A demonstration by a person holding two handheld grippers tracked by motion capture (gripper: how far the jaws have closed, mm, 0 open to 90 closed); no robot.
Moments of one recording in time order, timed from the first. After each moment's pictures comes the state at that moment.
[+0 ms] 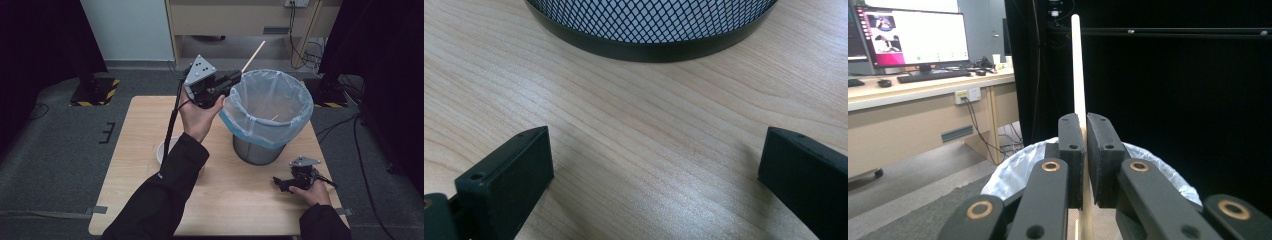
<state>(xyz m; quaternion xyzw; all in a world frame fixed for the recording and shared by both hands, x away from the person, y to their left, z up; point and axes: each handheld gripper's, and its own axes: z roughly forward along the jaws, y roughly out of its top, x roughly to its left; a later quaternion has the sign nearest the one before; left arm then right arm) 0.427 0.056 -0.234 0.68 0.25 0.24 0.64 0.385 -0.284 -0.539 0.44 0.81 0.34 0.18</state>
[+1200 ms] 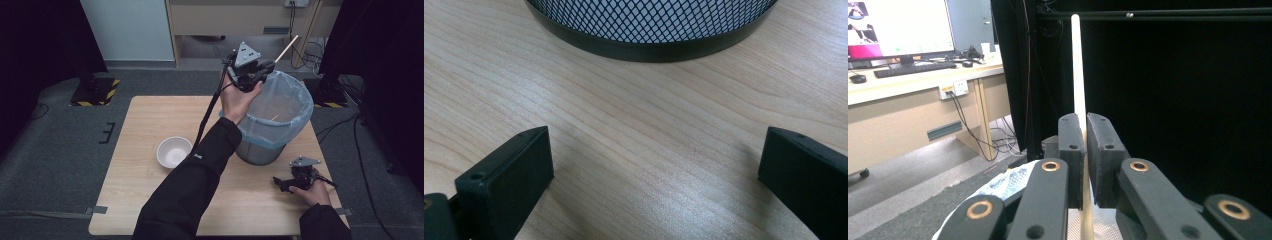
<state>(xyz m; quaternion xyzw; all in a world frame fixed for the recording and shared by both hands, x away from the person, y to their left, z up) 0.481 -0.030 -0.236 0.71 0.25 0.23 0.62 0.385 -0.284 -0.539 0.44 0.81 0.34 0.18</state>
